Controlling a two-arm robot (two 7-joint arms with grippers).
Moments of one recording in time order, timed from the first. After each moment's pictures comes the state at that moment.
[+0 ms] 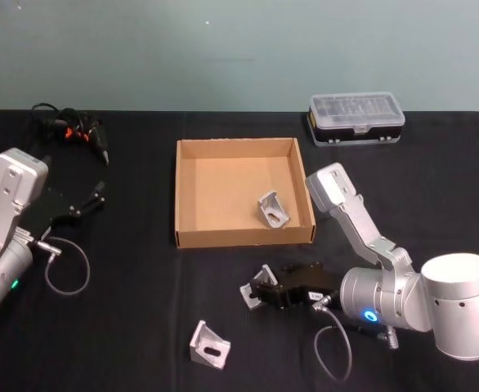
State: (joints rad) left arm -0.20 0.60 0.45 -1.41 -0.25 -0.12 0.03; right arm 0.23 0.44 -0.51 -1.64 0.48 0.68 0.29
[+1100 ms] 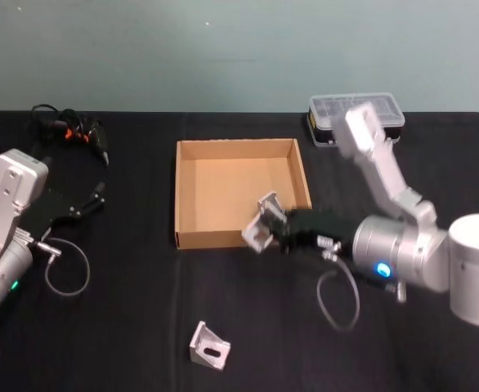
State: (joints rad) left arm -0.20 0.60 0.45 -1.41 -0.25 -0.12 0.03; right arm 0.26 0.44 -0.44 -1.73 0.49 0.62 0.28
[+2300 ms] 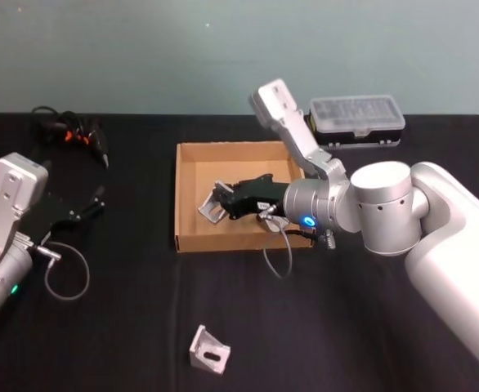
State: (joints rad) left arm -0.20 0.60 0.45 -1.41 -0.25 -0.12 0.03; right arm 0.62 0.22 -0.61 -1.19 0.36 0.51 0.39
